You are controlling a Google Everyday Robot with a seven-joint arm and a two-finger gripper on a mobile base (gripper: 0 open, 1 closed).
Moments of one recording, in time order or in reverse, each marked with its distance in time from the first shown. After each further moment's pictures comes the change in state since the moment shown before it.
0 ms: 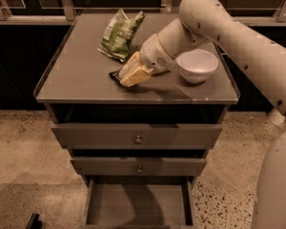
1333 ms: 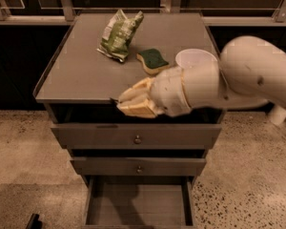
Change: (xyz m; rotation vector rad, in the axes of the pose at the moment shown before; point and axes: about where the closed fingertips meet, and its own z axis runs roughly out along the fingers) arm -0.042 0.138 -0.030 0.228 -0.218 0.046
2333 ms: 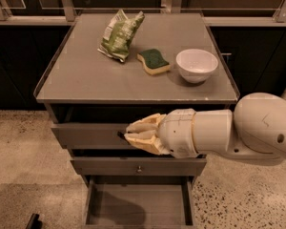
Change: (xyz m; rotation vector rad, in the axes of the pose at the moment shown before) arm 0.048 0.060 -0.008 0.107 -0.005 0.117
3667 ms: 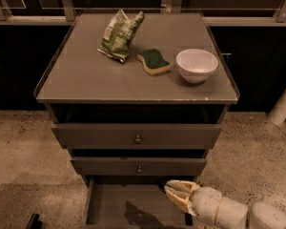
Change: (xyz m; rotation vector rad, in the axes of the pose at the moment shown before) arm 0.277 0.019 0.005 0.228 -0.146 0.343
